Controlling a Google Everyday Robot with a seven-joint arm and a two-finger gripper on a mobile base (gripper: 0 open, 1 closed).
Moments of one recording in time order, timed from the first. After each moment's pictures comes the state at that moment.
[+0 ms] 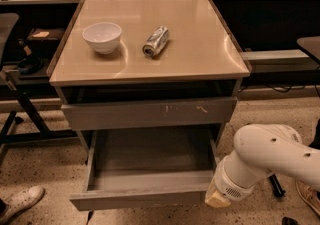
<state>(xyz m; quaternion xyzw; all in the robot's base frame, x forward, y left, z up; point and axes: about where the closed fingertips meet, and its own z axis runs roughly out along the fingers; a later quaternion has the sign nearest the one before) 0.352 -0.149 0.597 -0.56 0.81 0.13 0.05</state>
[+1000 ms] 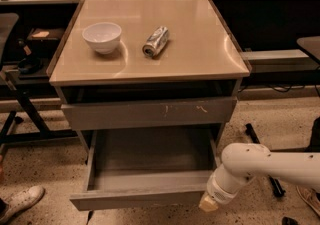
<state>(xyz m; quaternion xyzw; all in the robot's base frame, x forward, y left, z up) 0.375 -0.157 0.460 -0.50 0.85 0.18 0.02</state>
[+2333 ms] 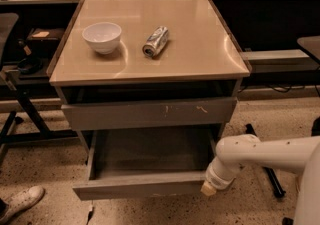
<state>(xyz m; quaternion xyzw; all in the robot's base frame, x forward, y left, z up) 0.443 -0.177 0.424 -0.47 0.88 0.11 0.04</state>
